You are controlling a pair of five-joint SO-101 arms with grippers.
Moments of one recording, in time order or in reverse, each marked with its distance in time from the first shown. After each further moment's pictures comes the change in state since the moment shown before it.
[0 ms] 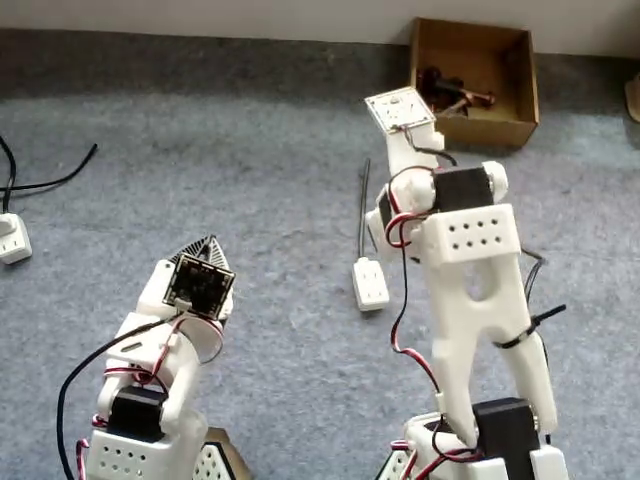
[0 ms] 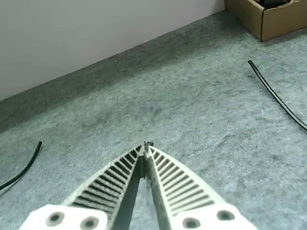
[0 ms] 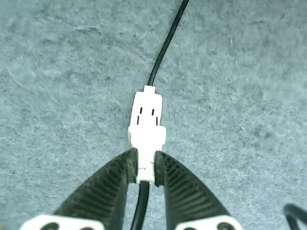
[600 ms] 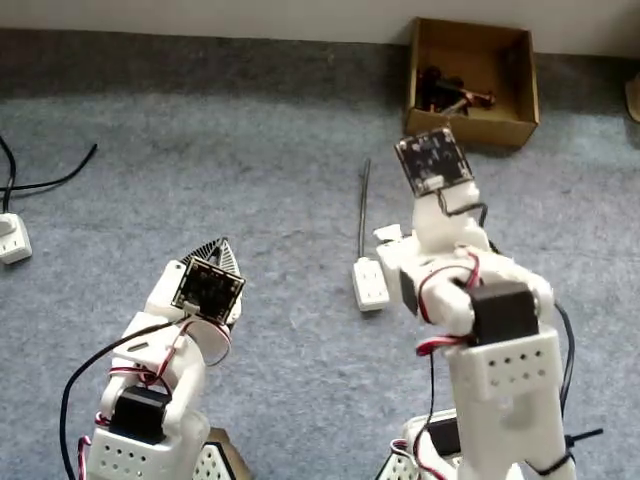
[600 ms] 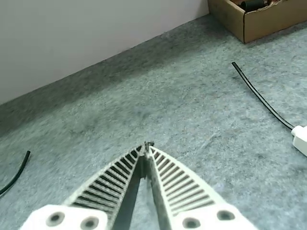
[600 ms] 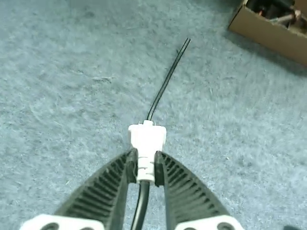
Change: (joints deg) left arm 3.0 0.0 0.0 0.0 0.0; right arm -0.4 -29.2 18.0 -9.9 0.0
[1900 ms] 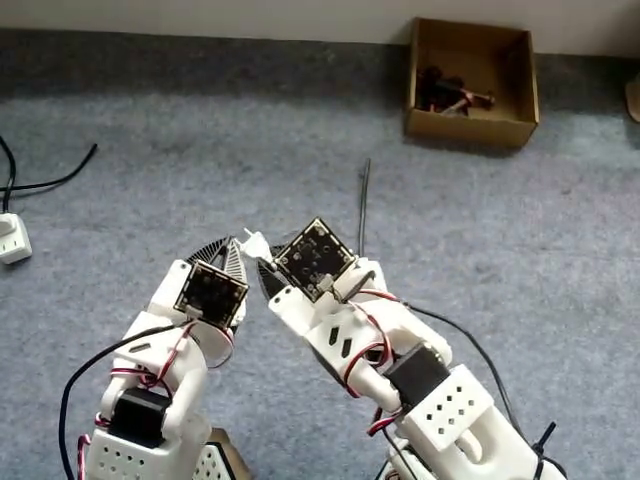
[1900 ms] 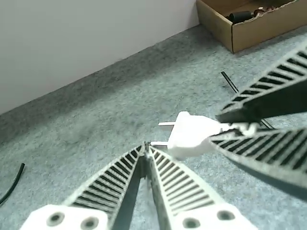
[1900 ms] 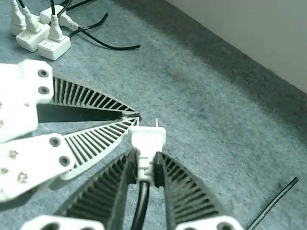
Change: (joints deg) left arm 2.9 0.0 -1.4 0.0 -0.1; right arm -28.5 -18.6 41.3 -51.7 0.9
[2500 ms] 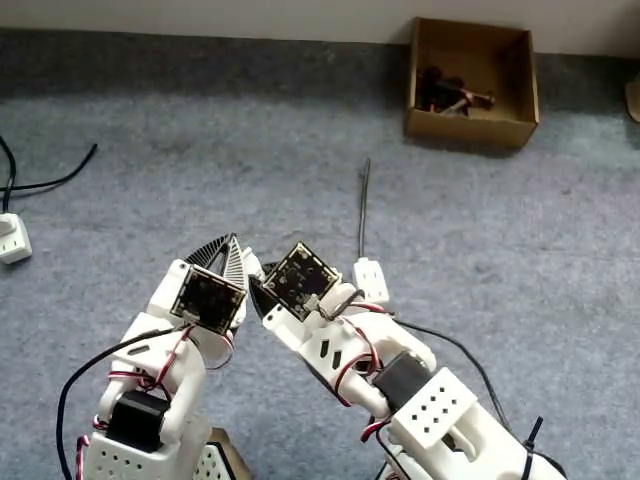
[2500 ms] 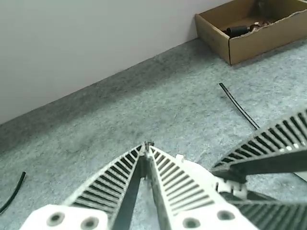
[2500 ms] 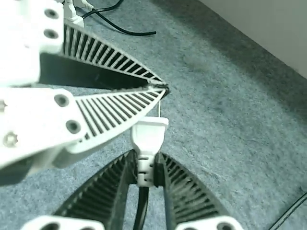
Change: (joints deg) left arm 0.4 -0.7 -0.6 0.1 0.4; right arm -2.6 0.9 9.3 -10.0 2.4
